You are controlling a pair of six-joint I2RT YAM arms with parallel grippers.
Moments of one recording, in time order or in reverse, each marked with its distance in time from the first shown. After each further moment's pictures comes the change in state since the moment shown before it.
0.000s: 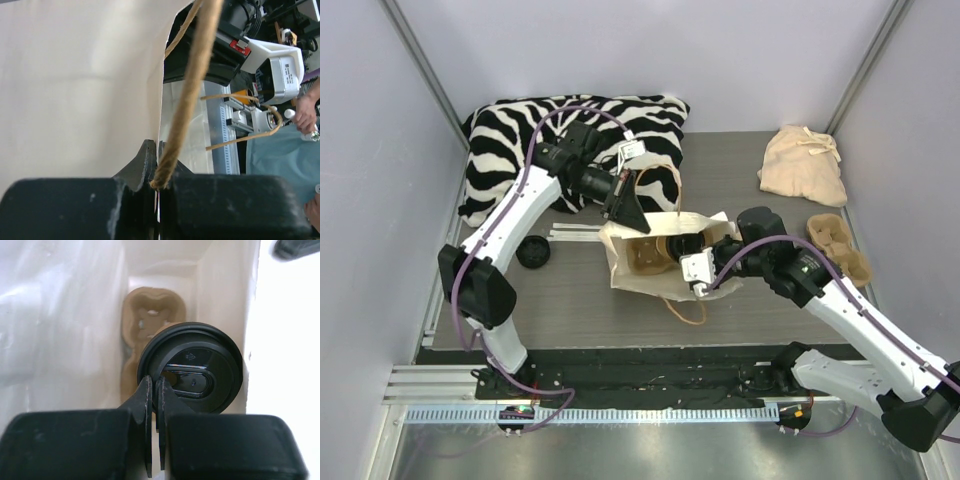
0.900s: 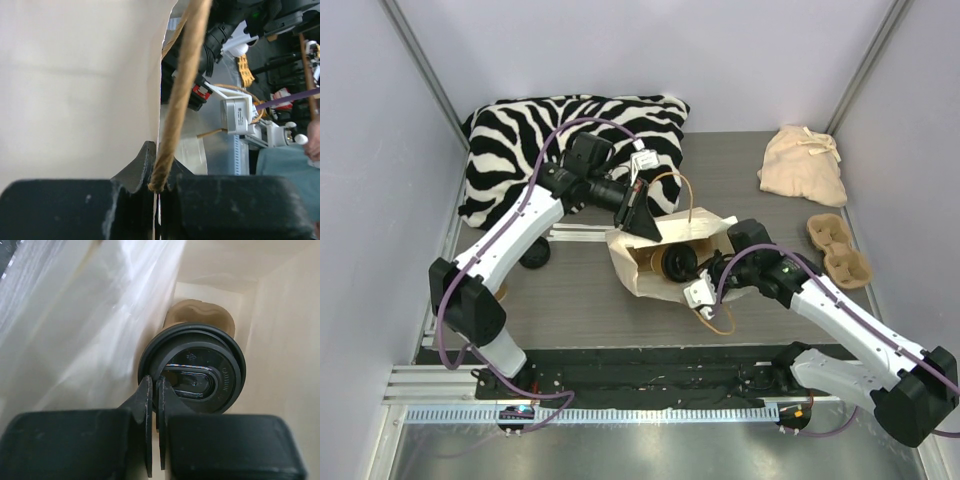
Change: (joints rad) left arm -0.087 -0.091 -0.129 0.204 -0.142 -0.189; right arm -0.053 0.050 -0.152 0.020 -0.161 -0.321
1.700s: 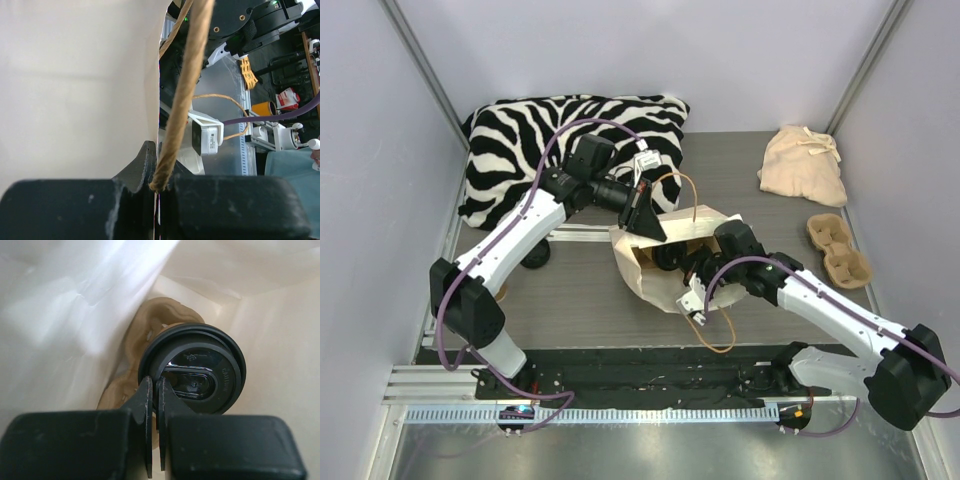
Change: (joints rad) left arm -0.026 -0.018 -0.045 0.128 -0.012 -0.040; right arm 0.045 0.080 -0.062 0.215 0.115 -0.263
